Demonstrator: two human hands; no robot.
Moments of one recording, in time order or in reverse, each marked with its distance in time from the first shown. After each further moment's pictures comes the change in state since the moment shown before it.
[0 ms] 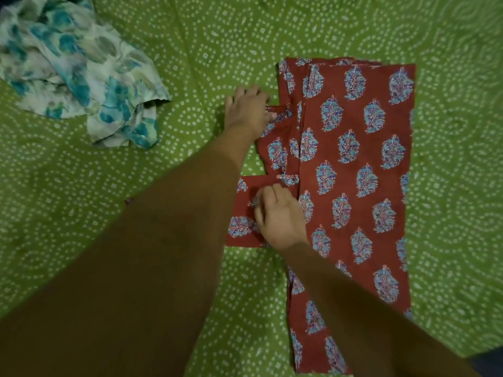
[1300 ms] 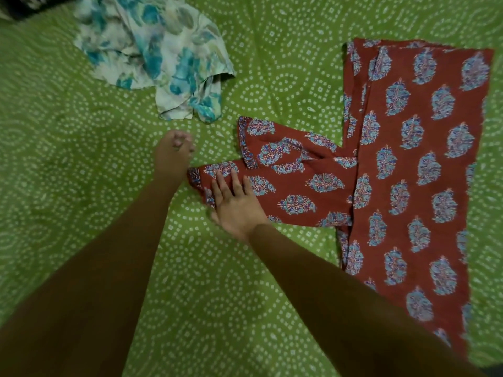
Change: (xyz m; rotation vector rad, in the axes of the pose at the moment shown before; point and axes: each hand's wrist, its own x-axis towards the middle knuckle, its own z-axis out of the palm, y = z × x) left_hand -0.164 -0.232 0.009 -0.837 0.357 -0.464; right_hand 0.010 -0.168 0.056 -0.046 -0.562 -0.215
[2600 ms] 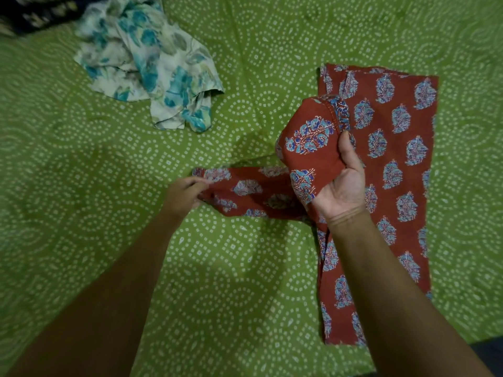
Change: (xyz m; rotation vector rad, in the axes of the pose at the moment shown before) left_hand -0.093 0.025 -0.003 -0.141 -0.303 -0.260; right_hand -0.091 0.094 -0.126 2.482 0.439 0.002
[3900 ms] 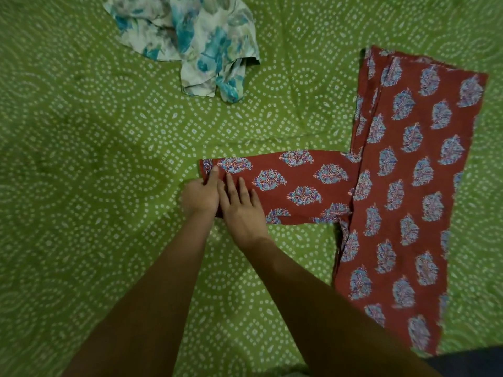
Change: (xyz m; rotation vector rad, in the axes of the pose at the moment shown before) left_hand -0.016 -0.054 0.013 0.139 0.437 -0.247; right_hand -0.010 0.212 -0.056 -2.644 -0.344 -0.178
